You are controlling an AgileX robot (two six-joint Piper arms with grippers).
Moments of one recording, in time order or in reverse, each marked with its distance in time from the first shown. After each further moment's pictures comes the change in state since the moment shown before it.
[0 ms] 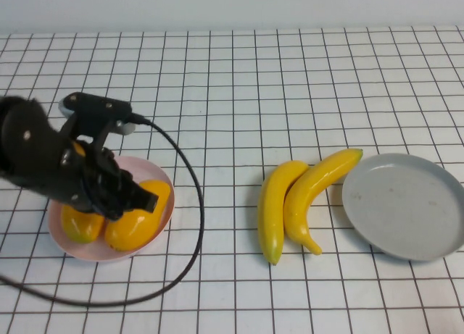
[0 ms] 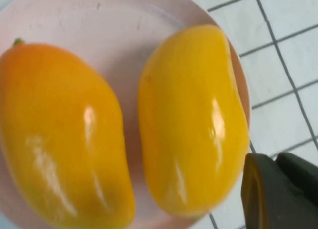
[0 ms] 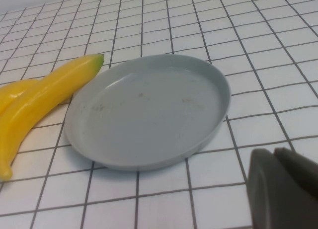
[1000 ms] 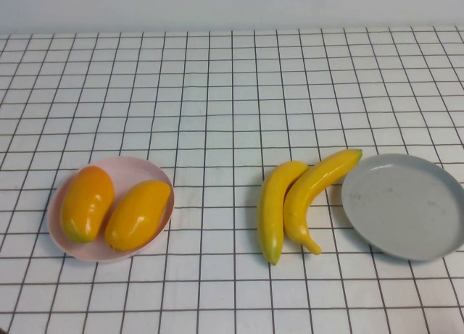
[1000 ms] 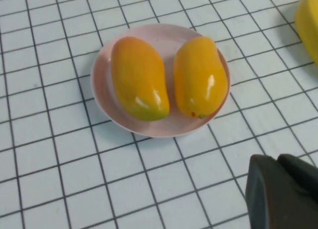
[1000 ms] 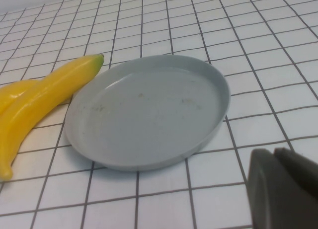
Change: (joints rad) right arm 0.000 0.000 0.000 0.000 0.000 0.000; left arm 0.000 -1.046 0.338 0.168 0.239 -0.171
